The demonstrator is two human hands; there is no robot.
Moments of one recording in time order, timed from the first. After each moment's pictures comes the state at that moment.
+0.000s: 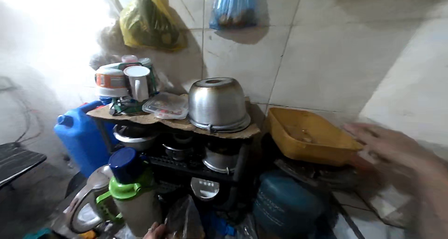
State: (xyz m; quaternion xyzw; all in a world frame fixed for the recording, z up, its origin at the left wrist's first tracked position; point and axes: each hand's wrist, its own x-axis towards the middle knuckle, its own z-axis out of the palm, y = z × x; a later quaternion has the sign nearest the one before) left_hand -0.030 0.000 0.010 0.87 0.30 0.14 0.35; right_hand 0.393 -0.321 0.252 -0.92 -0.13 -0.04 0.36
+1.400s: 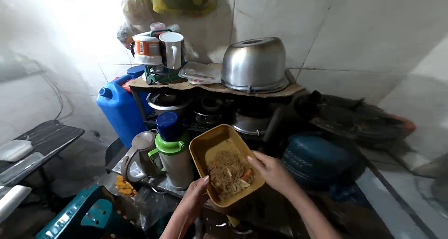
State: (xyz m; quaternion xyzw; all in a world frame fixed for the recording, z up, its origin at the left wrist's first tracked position) left_hand -0.047 0.004 0.011 0.49 0.19 0.14 0.84; right_hand 0.159 -0.164 0.080 -0.80 -0.40 0.13 0.42
